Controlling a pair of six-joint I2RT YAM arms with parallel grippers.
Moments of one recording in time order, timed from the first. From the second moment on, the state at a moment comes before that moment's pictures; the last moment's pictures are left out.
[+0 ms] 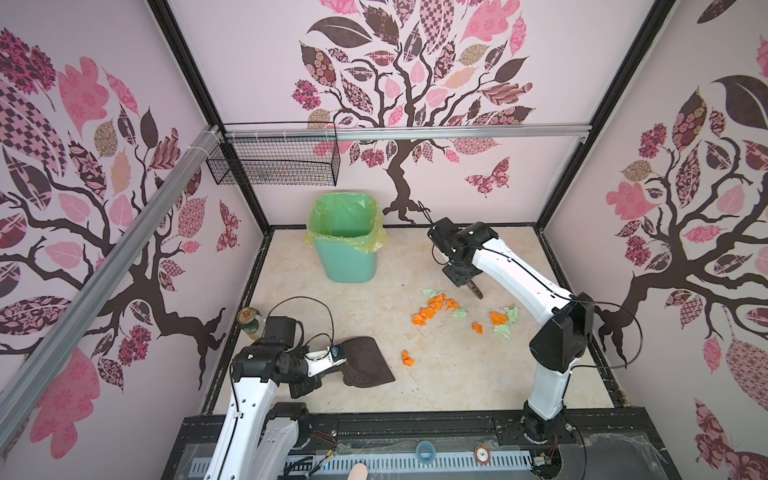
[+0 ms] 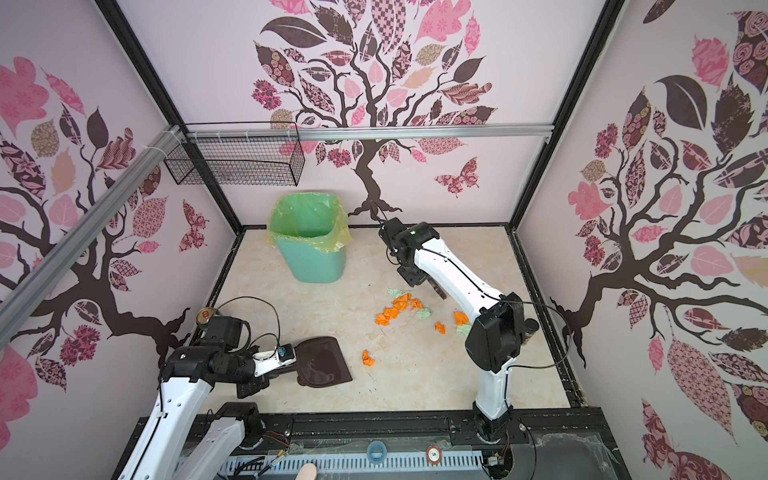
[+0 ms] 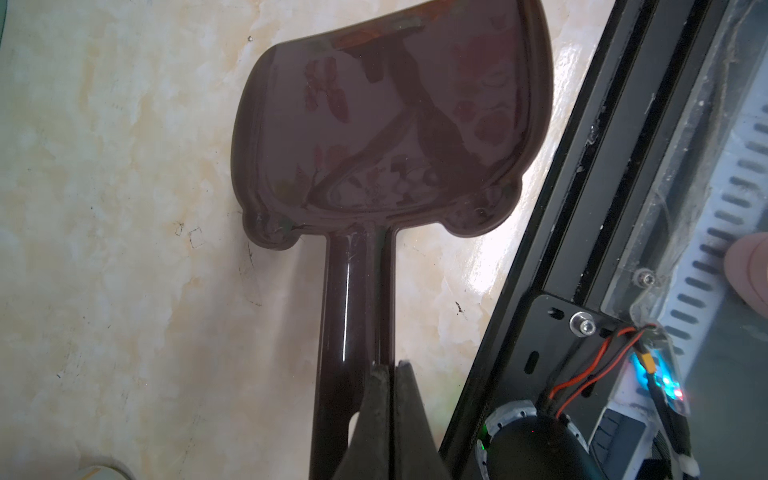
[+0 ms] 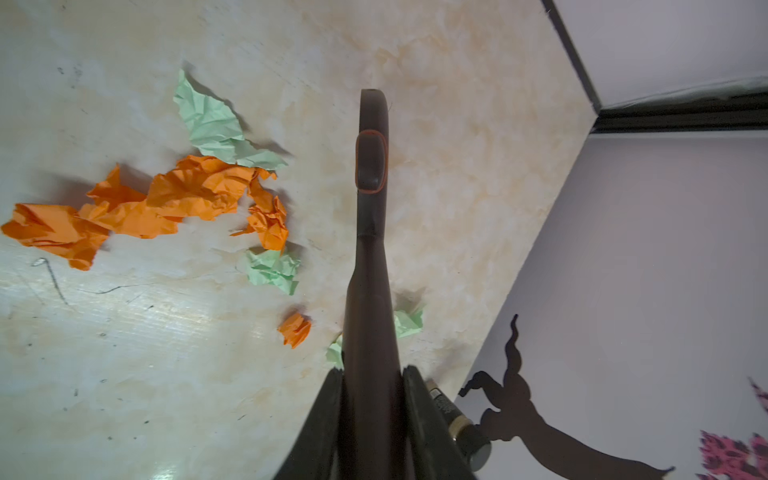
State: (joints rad) left arm -0.04 0.68 0.68 -1.32 0.32 1.18; right arm 0.56 1.87 1.88 -1.37 0.44 -0.04
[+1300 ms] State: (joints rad) left arm -0.56 0.90 0.61 -1.00 0.00 0.91; right arm 0.71 1.83 1.86 -1.44 0.16 0.12
